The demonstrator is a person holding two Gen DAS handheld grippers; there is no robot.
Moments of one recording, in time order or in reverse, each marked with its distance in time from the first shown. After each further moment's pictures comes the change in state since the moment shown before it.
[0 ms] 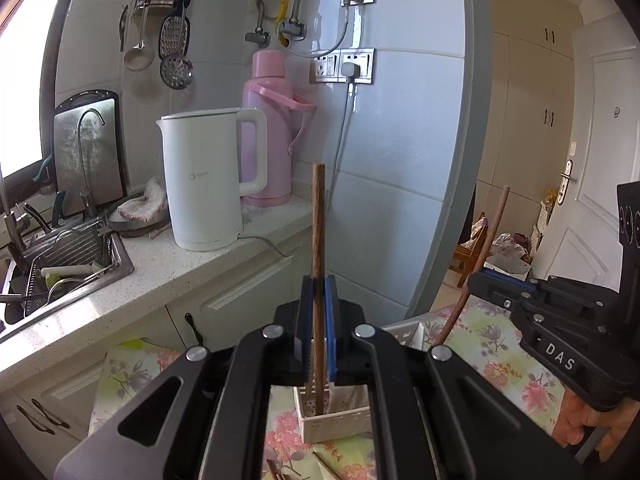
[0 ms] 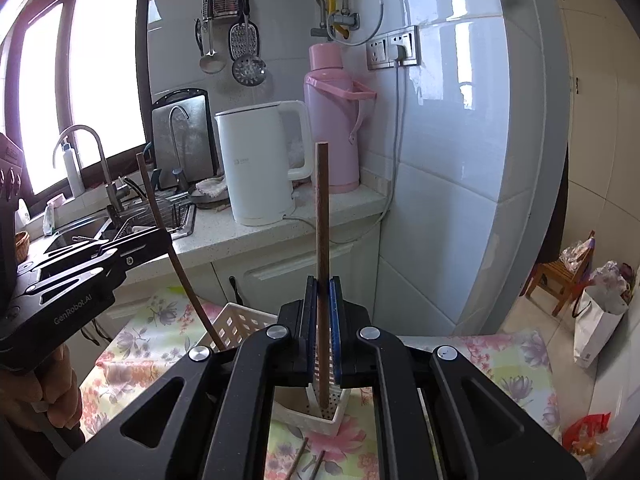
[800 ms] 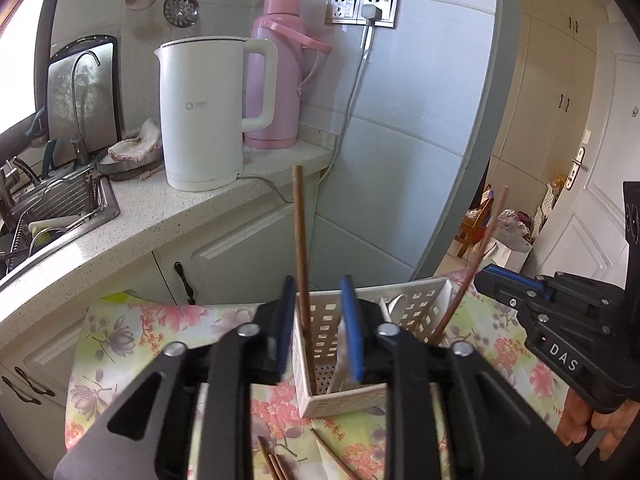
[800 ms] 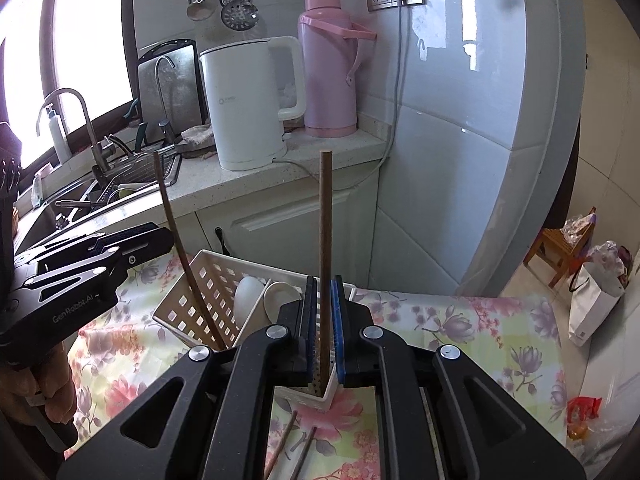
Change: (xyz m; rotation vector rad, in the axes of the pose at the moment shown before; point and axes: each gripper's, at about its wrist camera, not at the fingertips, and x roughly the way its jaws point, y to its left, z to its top) left arm 0.043 0.015 -0.031 -0.060 0.151 -0.005; right arm 0.041 -0.007 -0.023 -0.003 0.154 -0.021
